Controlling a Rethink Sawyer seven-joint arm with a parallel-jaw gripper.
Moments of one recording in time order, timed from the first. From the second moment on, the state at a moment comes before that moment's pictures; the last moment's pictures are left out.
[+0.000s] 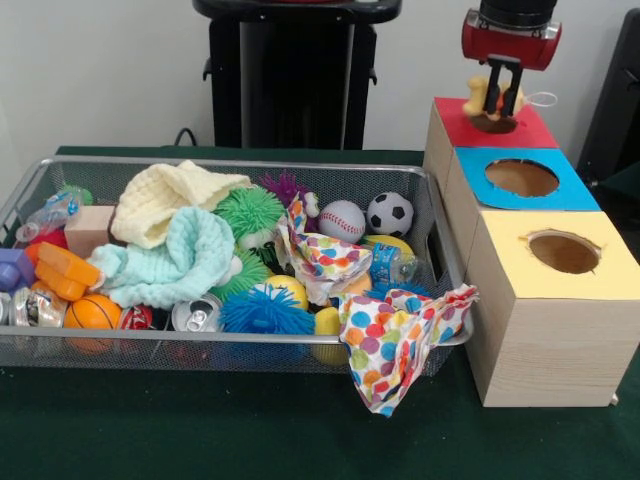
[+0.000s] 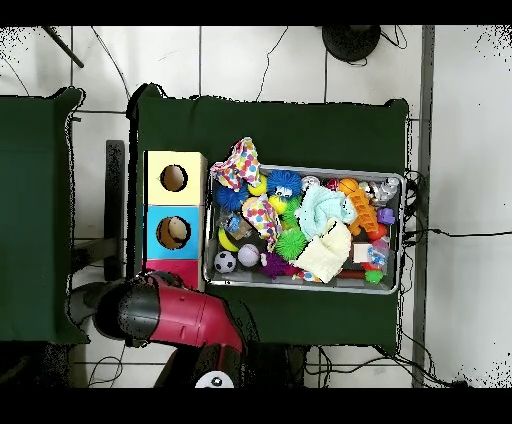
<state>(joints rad) 0.23 -0.79 -0.16 2.04 0.36 0.43 1.92</state>
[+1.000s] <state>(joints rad) 0.28 -0.77 -0.18 2.03 0.37 0.43 1.92</state>
